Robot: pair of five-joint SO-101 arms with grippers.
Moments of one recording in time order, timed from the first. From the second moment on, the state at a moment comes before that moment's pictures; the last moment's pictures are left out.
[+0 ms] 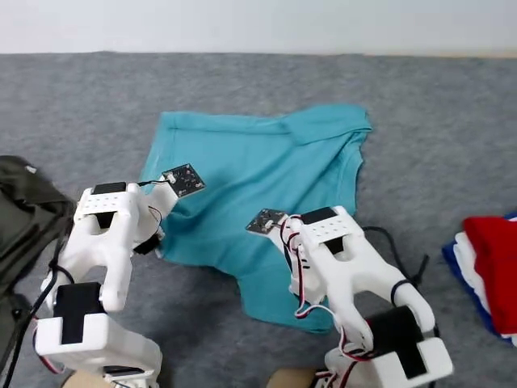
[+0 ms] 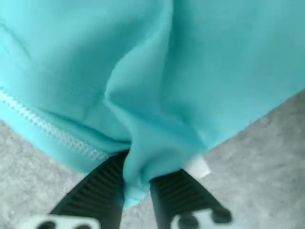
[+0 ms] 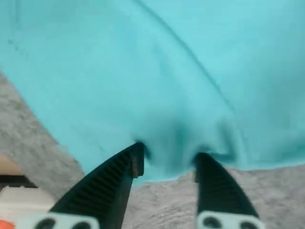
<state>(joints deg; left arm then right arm) -10.4 4.4 35.8 61.5 -52.0 -22.5 -3.8 47.2 70.3 33.2</state>
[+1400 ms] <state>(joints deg) -0.5 -41.2 26.4 69.3 -24.7 -5.7 -44.7 27.4 86.3 35.0</state>
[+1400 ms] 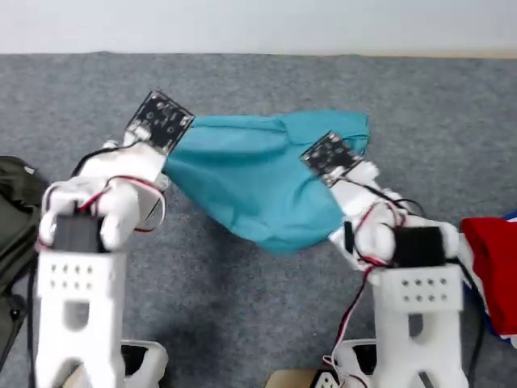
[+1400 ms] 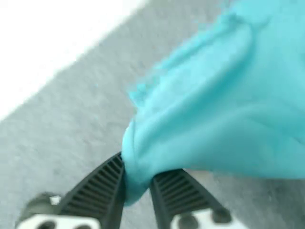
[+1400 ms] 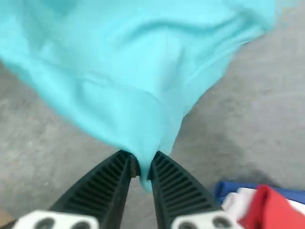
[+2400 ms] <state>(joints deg) -0.4 -82.2 25.2 44.8 -47.5 22.8 -50.0 -32.8 86.4 35.0</state>
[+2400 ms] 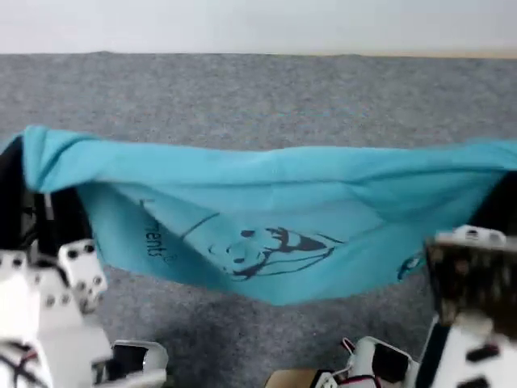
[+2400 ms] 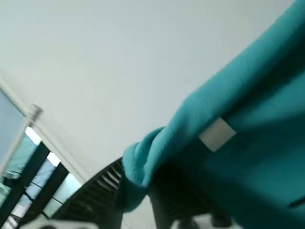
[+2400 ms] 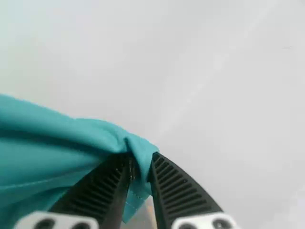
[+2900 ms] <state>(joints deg) -0.4 -91.3 24.7 42.2 -48.1 25.7 -55.8 -36.2 92.7 40.0</state>
